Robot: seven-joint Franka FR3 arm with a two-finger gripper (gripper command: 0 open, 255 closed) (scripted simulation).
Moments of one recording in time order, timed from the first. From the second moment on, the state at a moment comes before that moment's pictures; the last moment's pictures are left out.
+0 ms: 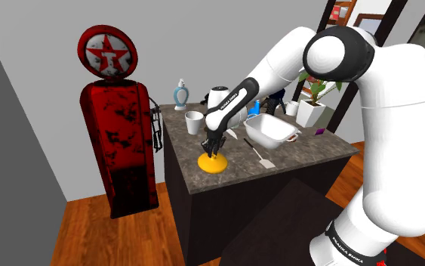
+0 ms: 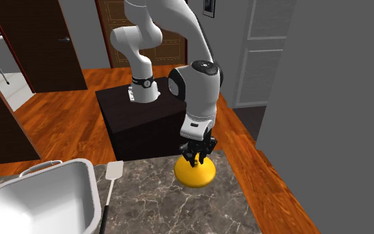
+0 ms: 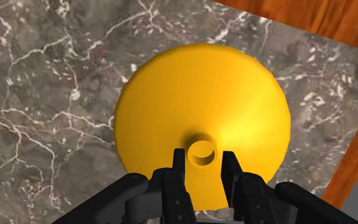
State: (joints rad) arm -0.05 0.53 0.00 -2.04 -0.06 2.56 0.14
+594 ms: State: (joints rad) arm -0.05 0.44 0.00 -2.05 -0.06 2.48 0.13
